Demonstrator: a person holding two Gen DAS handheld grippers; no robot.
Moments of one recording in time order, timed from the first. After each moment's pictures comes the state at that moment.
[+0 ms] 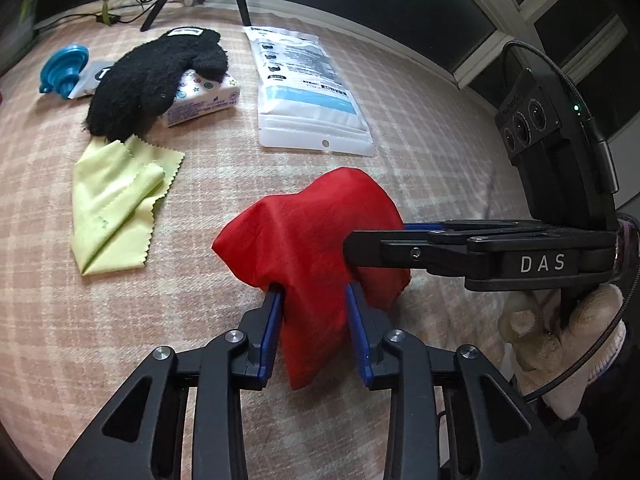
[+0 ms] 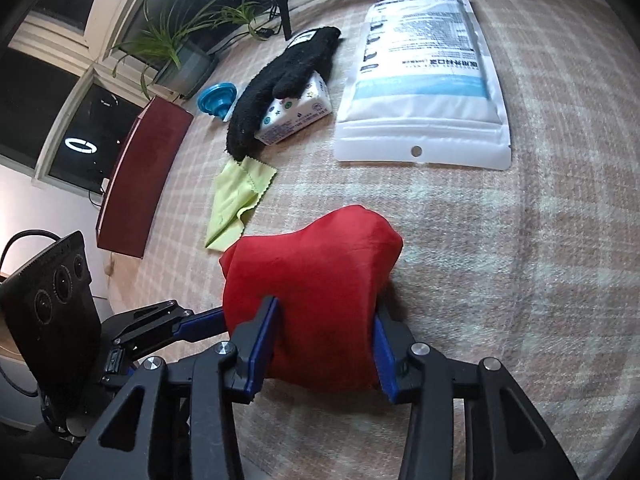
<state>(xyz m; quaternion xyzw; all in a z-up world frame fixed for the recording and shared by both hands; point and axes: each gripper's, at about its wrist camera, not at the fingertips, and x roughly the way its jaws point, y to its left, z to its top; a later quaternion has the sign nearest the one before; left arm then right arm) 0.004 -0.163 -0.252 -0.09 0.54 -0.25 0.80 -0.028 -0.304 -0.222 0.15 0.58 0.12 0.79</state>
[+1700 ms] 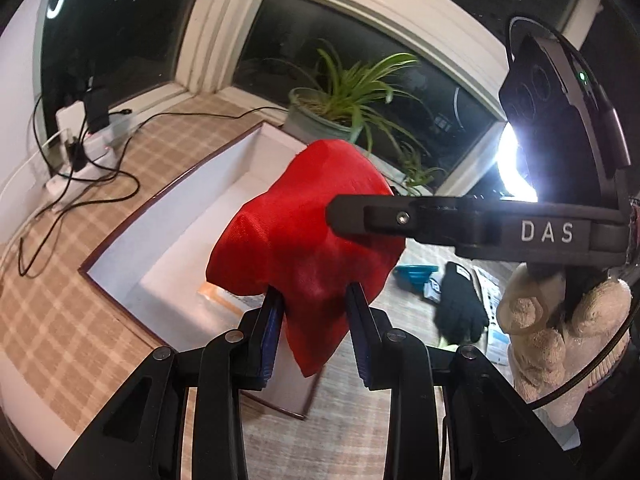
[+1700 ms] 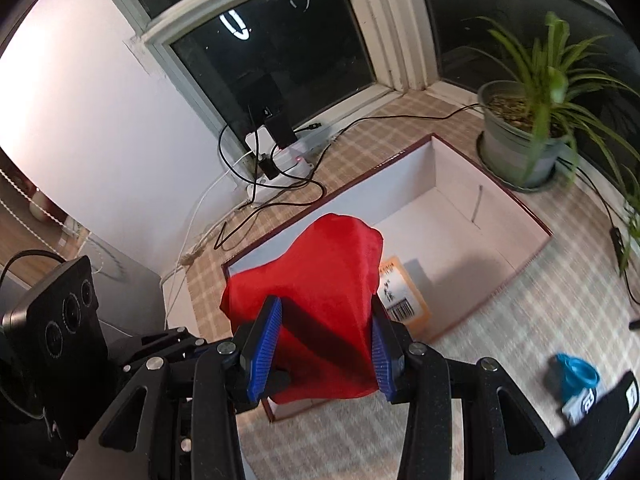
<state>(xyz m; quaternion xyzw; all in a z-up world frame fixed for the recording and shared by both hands) -0.010 0.233 -0.147 -0.24 0.37 0.01 0.90 0.152 0.174 -0.145 -0.11 0.52 0.36 0.76</state>
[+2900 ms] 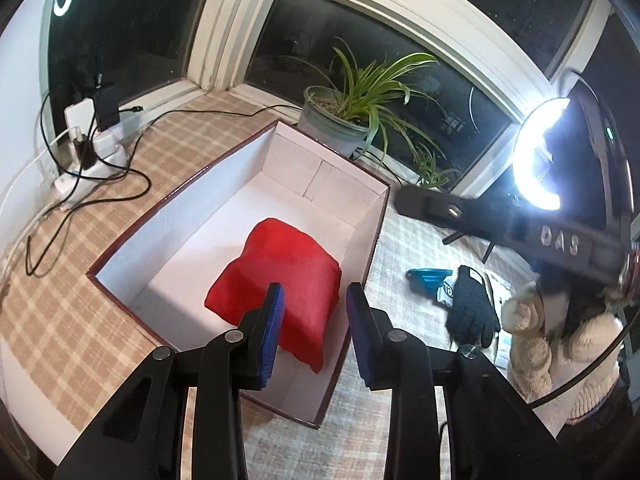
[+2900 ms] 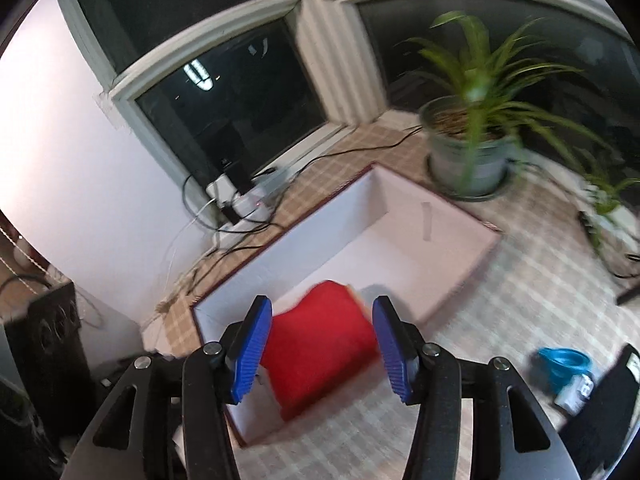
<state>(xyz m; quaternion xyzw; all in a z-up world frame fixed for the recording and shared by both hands) -0.001 0.240 -0.151 -0.24 0.38 0.03 0.89 0.150 0.124 -0.139 -0.06 0.46 0.30 0.83</state>
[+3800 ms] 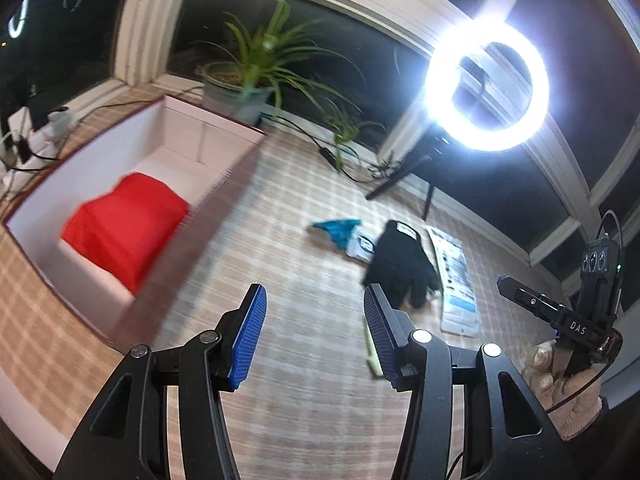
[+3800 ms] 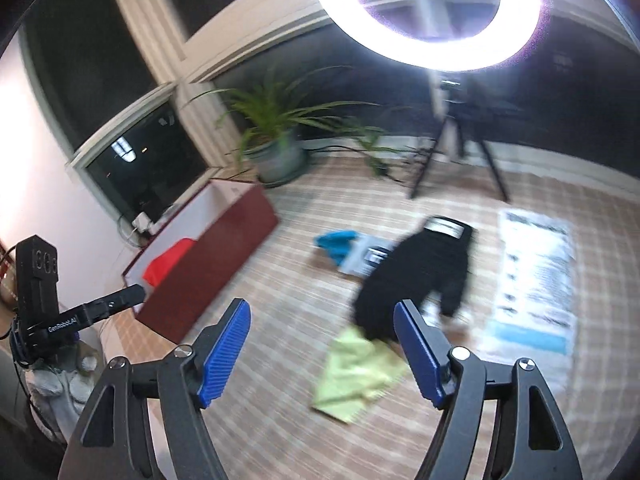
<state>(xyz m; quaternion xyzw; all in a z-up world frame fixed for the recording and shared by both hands) -0.010 0.104 -0.144 -0.21 0.39 -0.04 0.90 0.027 -0.172 -0.111 0.03 0.40 0.15 0.90</state>
